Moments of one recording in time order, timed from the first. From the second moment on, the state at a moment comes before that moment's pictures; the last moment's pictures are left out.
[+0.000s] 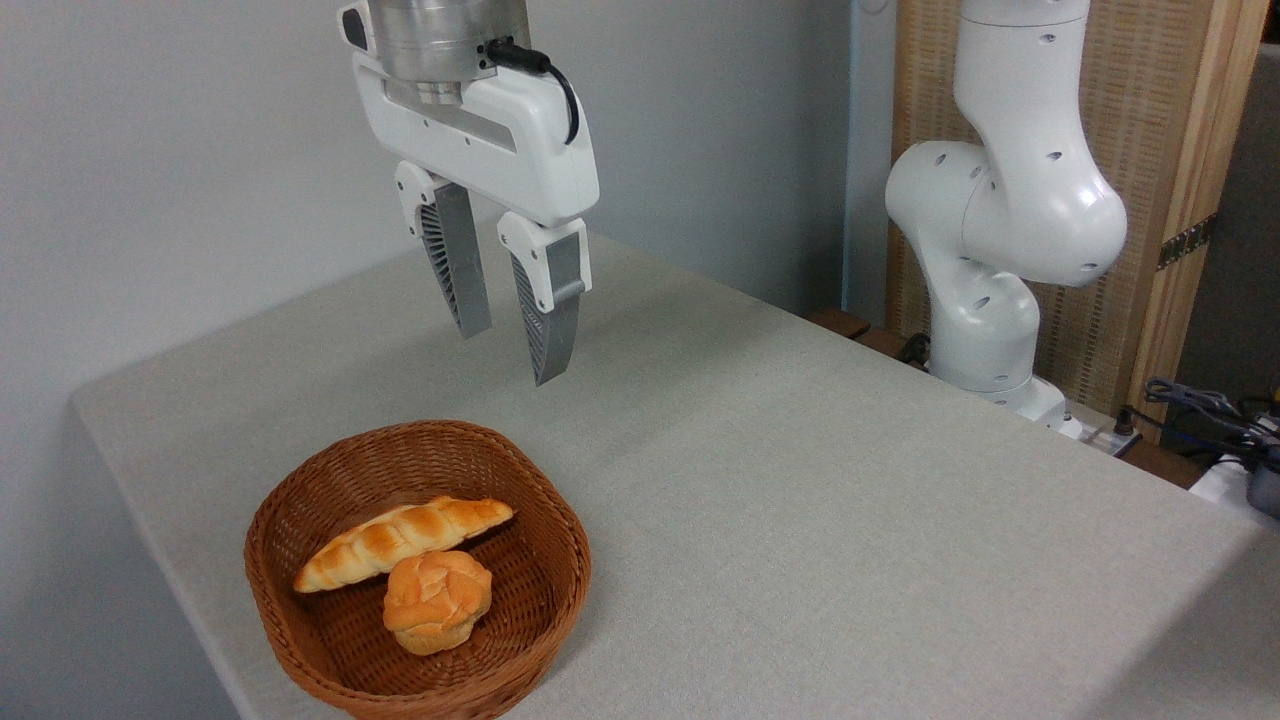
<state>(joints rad) -0.05 -0.03 0.02 -1.62 -0.07 1.63 0.69</state>
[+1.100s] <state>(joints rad) -0.06 -0.02 0.01 -1.70 -0.07 1.79 0.69</state>
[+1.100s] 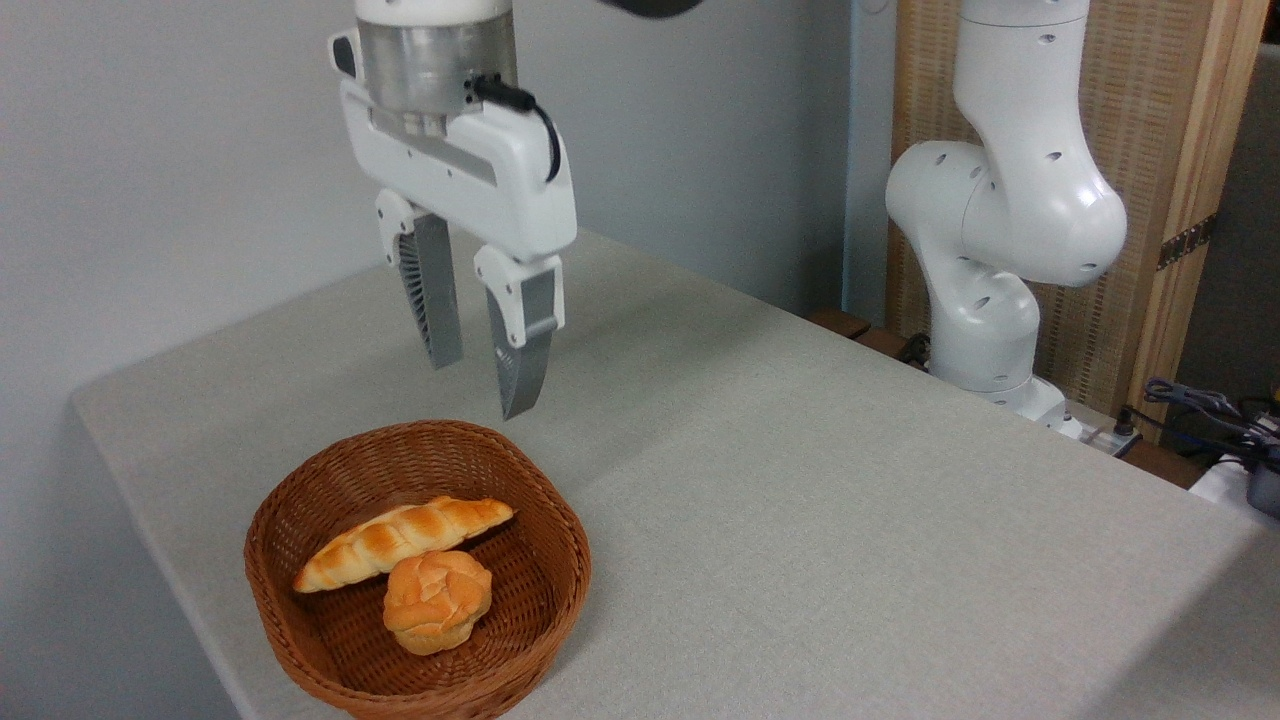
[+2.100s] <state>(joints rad) -0.11 0.03 -0.05 -1.94 -0.07 2.19 0.70</state>
